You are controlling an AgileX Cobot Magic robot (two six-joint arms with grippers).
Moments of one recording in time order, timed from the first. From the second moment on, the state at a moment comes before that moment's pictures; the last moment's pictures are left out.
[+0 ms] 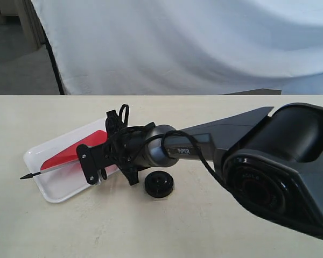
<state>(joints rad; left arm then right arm) 0.01 0.00 0.00 0.03 0.35 0.01 0.81 2.41 -1.69 -1.30 0.34 -0.09</state>
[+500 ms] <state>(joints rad) 0.01 0.00 0.00 0.03 0.35 0.01 0.84 2.41 -1.70 -1.31 0.42 -0.07</state>
